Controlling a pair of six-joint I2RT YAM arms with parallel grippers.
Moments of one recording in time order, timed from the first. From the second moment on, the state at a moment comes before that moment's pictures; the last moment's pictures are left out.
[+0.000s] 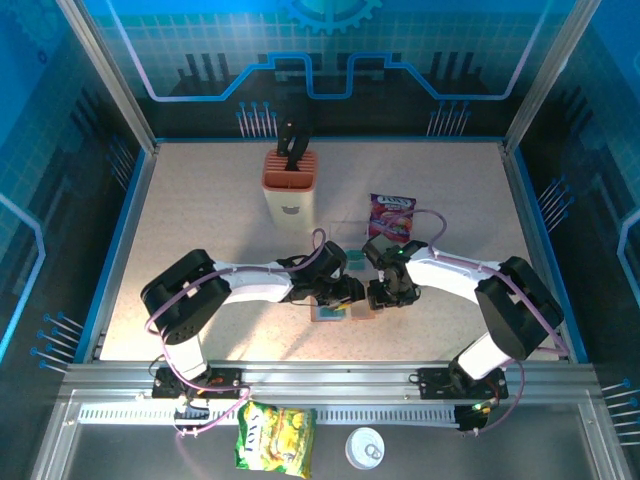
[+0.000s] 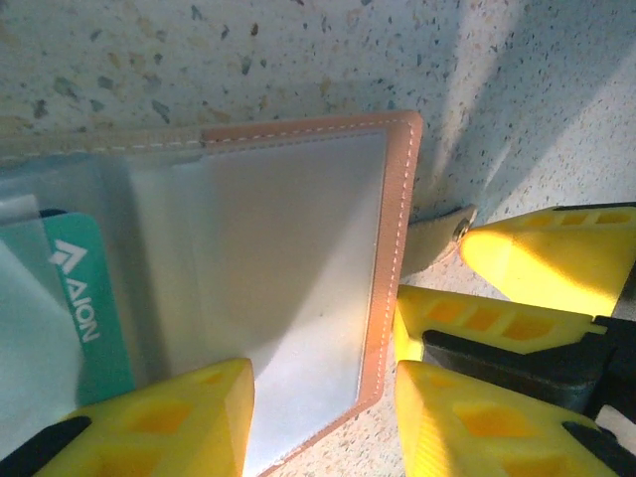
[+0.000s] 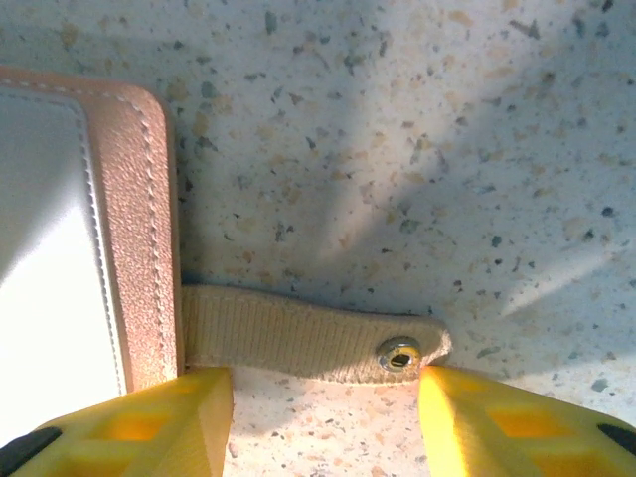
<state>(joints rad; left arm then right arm) -0.87 1.77 0.89 -0.04 0.36 -1.14 0.64 1.55 0.83 -0.78 -0.02 0.50</state>
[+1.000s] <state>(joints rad) -0.85 1.56 0.80 -0.16 0.24 -1.11 0.64 1.32 0.91 -0.78 -0.17 0.56</state>
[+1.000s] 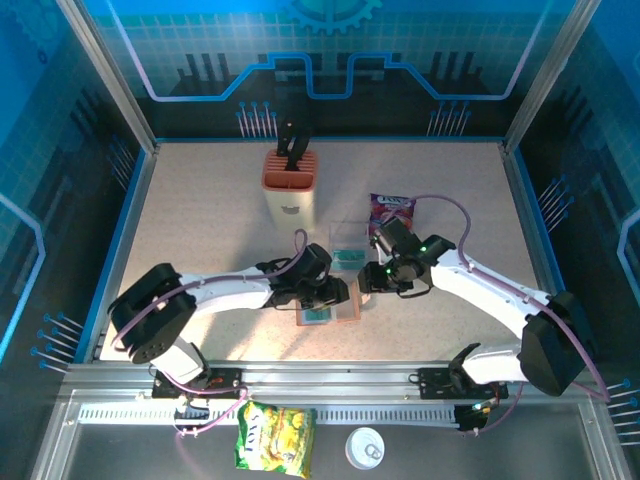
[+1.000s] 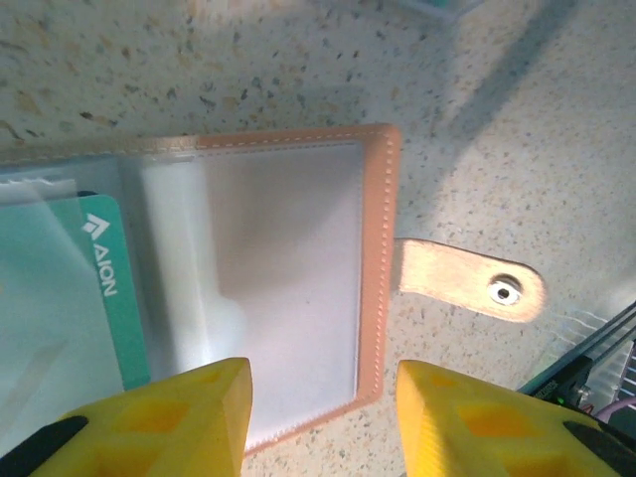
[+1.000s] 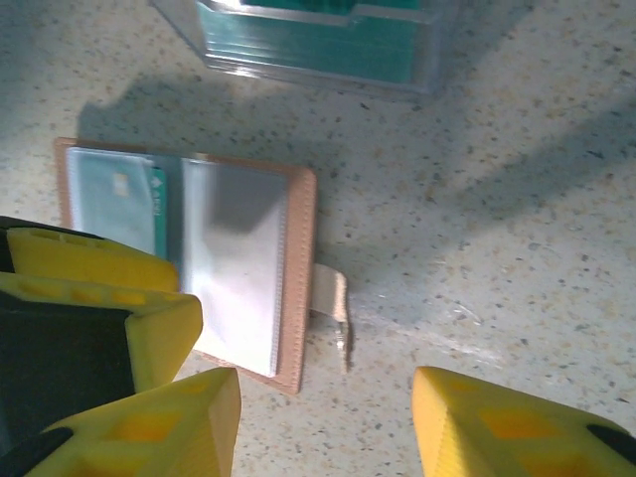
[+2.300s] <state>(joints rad) -0.73 1.42 0.59 -0.21 0.17 -1.06 0.75 1.68 0.91 -0.31 -0.52 0.72</state>
